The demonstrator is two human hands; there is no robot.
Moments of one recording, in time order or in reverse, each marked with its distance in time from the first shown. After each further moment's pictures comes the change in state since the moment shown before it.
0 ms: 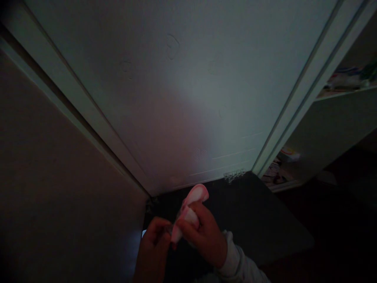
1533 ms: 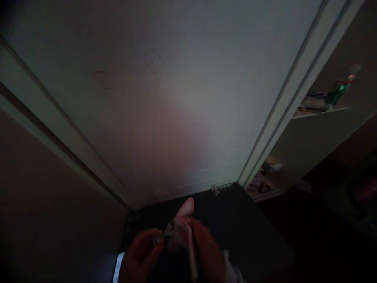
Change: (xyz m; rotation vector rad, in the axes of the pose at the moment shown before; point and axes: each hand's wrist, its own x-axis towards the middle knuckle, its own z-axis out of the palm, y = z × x) left_hand 0.033 -0.014 0.017 0.153 0.075 0.156; right_hand -0.010 0.013 -0.054 -0.048 0.096 0.032
